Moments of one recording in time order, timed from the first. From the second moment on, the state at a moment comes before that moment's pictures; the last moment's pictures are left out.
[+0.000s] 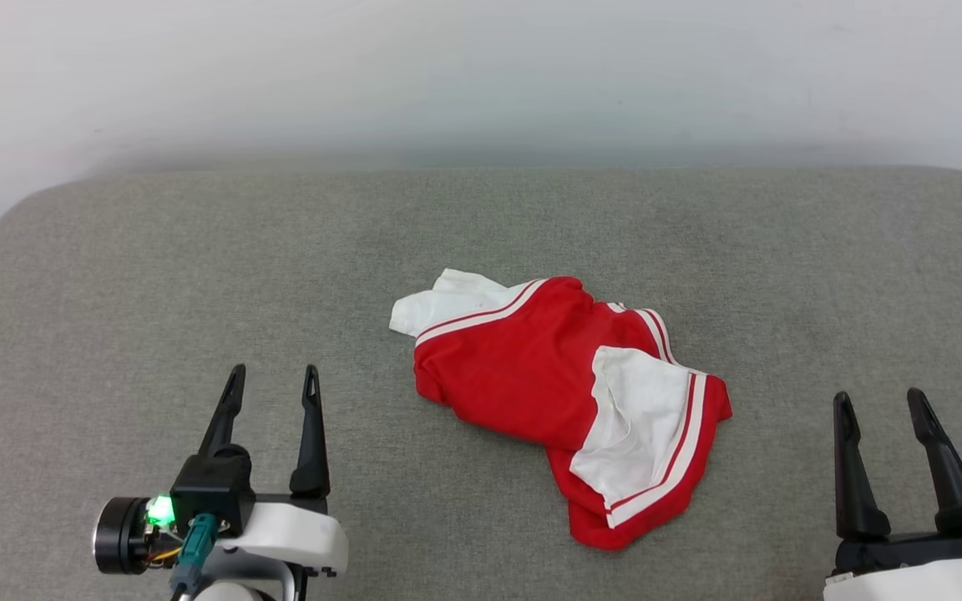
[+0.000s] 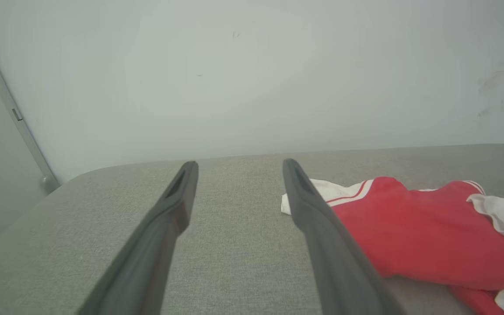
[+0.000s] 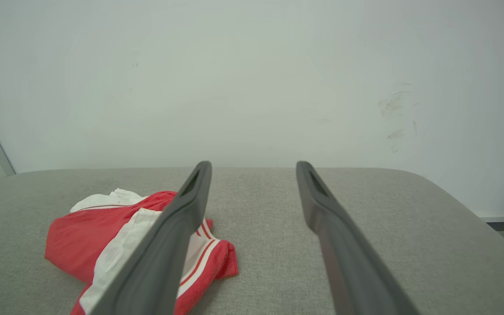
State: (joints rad) left arm -0.10 0.27 -0.32 0.08 -0.28 0.27 -0.26; right arm 0.11 -0.05 -0.08 -0.08 0.10 0.13 -0.26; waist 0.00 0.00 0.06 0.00
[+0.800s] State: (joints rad) left arm 0.01 0.12 -0.15 0.11 -0.14 0.10 -0.26; right arm 0.17 -0.05 -0.07 -0.07 0.11 0.13 -0.26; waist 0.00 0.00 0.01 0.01
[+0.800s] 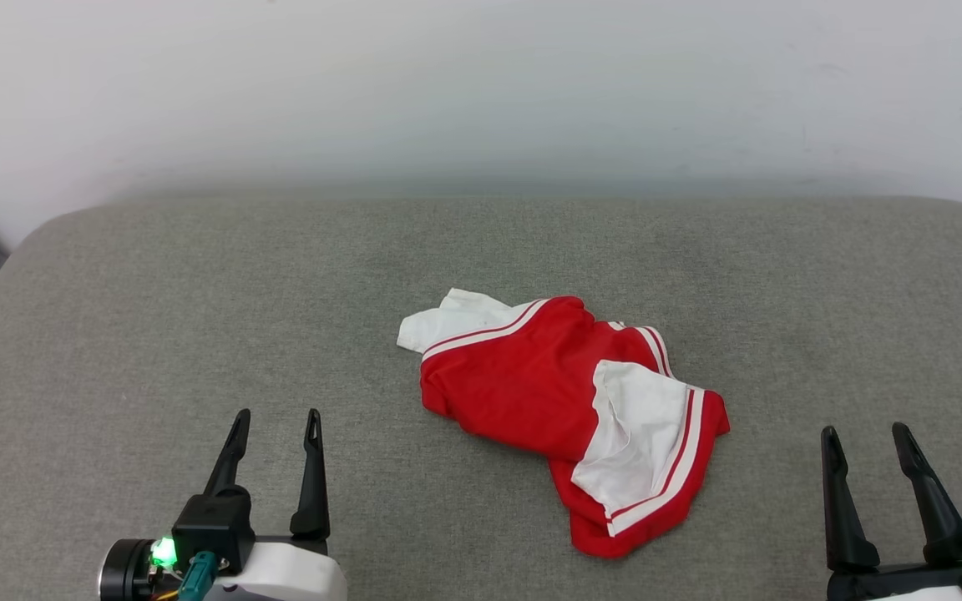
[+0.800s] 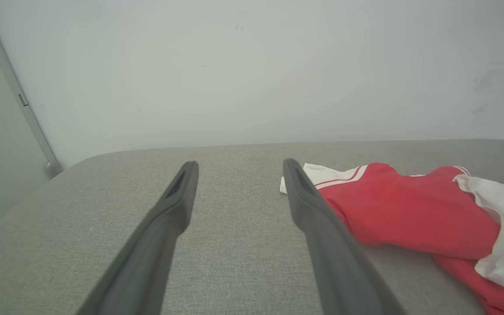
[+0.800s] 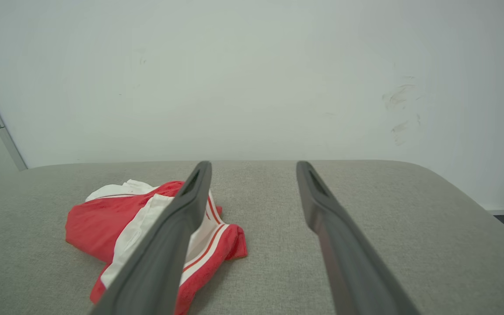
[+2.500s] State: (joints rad) left arm -1.20 0.45 -0.75 0.56 -0.65 -0.13 0.60; right arm -0.04 -0.05 -0.02 -0.13 0.14 0.13 -0.26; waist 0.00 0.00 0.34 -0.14
